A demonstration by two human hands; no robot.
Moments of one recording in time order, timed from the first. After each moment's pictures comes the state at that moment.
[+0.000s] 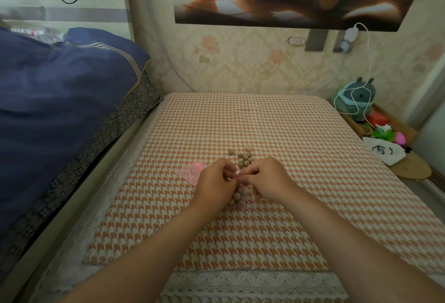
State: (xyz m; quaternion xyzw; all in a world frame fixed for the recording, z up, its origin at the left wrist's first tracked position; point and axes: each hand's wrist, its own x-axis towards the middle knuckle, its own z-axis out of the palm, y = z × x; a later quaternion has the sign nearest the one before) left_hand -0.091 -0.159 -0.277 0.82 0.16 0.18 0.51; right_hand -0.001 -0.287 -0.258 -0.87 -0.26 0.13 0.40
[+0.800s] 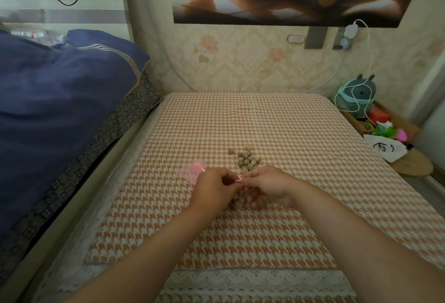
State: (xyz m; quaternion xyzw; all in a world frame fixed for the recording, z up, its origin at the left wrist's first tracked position) left_hand -0.099 -0.158 -0.276 0.88 0.17 0.16 0.42; right_hand 0.000 -0.293 -0.256 -0.75 -0.16 0.40 0.50
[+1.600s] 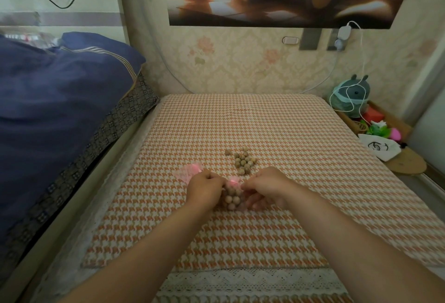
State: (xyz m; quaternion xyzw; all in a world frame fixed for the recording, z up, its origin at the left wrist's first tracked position) left_hand -0.093 -0.158 -0.277 0.69 0.36 0.12 0.62; right_hand 0.000 -0.288 -0.265 -0.82 -0.07 0.33 0.47
